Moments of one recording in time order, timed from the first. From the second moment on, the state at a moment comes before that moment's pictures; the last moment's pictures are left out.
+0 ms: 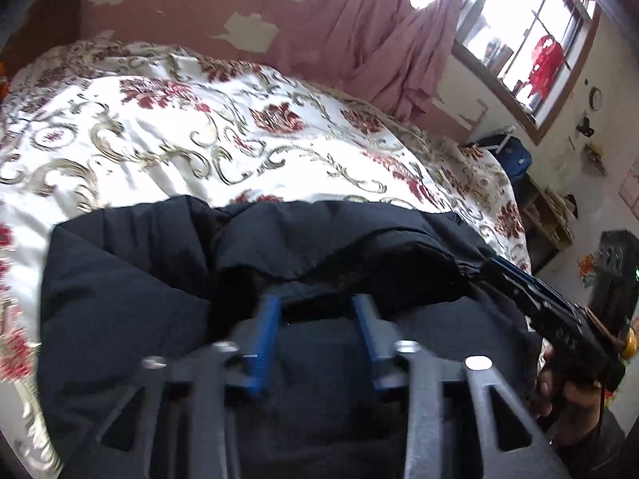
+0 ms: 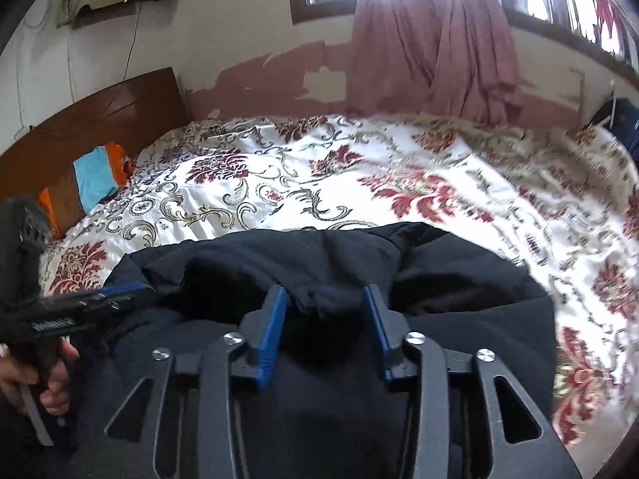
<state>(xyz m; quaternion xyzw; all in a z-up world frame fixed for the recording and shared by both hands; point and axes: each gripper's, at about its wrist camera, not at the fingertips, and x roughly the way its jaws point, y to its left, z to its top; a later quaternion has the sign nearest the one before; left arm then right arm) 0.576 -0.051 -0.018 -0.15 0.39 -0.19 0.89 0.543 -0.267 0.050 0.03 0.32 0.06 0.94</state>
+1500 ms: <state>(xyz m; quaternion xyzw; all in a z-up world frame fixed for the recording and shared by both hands) 0.287 -0.026 0.131 -0.07 0.19 -0.15 0.97 0.257 -0.257 0.169 0.05 0.18 0.03 0.98</state>
